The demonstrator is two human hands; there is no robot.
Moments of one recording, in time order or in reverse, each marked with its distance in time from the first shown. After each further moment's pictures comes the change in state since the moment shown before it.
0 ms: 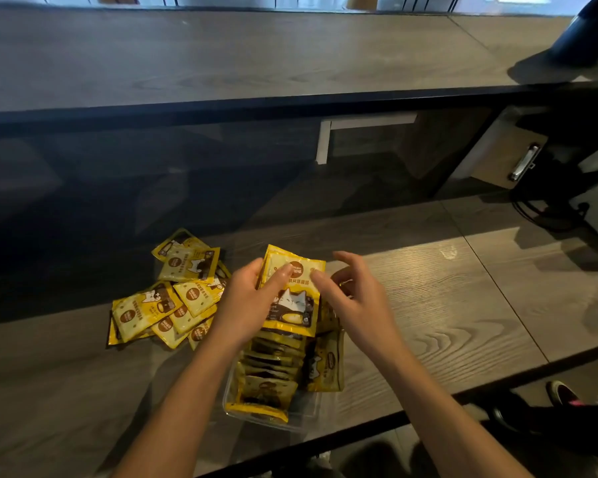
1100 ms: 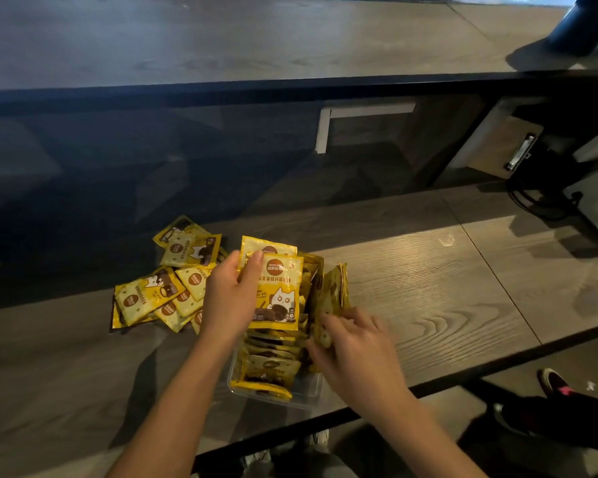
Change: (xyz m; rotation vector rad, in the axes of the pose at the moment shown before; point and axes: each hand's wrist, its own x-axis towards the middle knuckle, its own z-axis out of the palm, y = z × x) left_hand -0.020 -0.006 -0.010 0.034 0.241 -0.028; right_hand -0.074 0.022 0.010 -0.795 -0.006 -0.395
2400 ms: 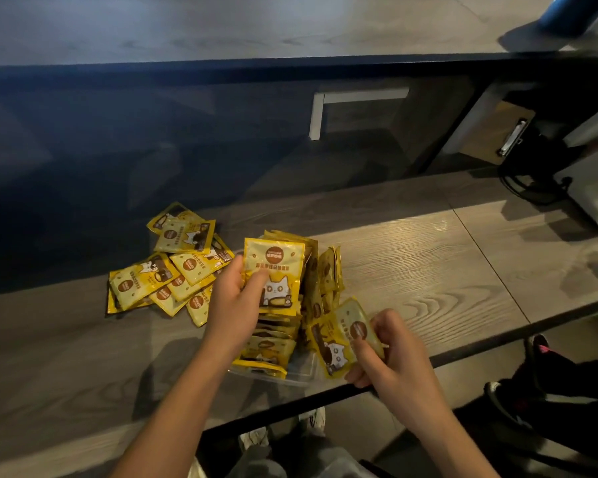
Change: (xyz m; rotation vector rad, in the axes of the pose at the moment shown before) left_hand -0.034 -0.015 0.005 -0.135 -0.133 0.095; right_hand -0.050 0.020 -0.023 0.999 -0.068 0.495
